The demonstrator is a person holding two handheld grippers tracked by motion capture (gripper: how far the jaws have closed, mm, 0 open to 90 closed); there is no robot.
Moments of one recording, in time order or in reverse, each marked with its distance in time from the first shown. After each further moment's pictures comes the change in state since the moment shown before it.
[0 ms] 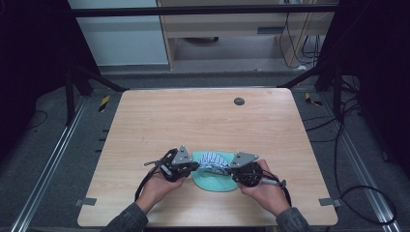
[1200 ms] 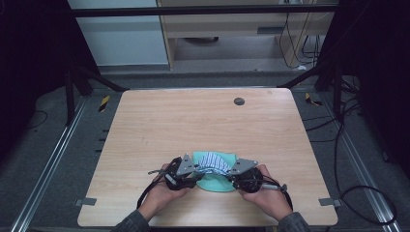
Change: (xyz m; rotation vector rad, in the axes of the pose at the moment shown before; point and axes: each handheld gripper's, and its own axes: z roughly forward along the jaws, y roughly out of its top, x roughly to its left) left arm -0.021 -0.016 0.014 -0.027 0.035 0.027; right arm 0.009 -0.013 0.001 0.026 0.031 -0.035
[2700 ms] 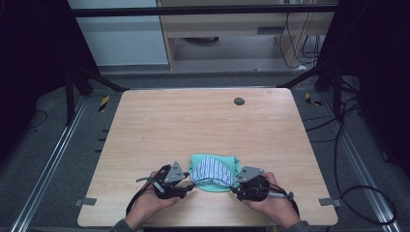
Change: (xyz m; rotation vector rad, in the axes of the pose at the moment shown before) left arm -0.002 -0.022 -0.037 0.046 -0.032 -0.037; right arm 0.006 -0.026 -0.008 0.032 0.005 0.036
